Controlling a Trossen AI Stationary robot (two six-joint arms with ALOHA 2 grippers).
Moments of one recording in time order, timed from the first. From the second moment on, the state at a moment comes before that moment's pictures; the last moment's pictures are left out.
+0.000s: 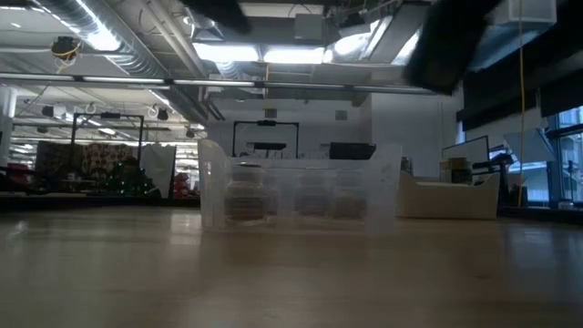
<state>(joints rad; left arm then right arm) -0.51 1.64 1.32 -0.61 -0.48 -0.23 0.57 1.73 1.66 -1.53 0.63 0.51</state>
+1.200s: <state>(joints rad) -0.09 1.02 0.56 -0.10 -0.48 -0.02 -0.45 1.74 1.66 -0.84 0.13 -0.37</state>
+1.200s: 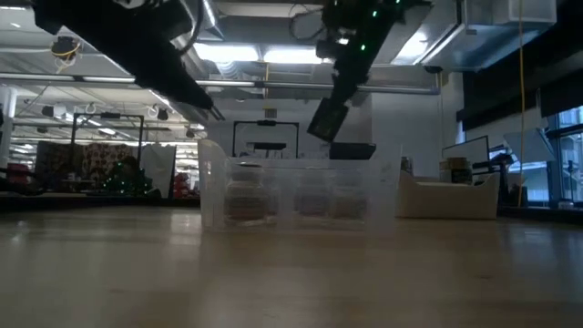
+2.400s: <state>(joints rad) 0.07 1.03 0.56 -0.06 -0.48 0.04 -0.60 2.07 1.66 -0.67 0.09 -0.48</state>
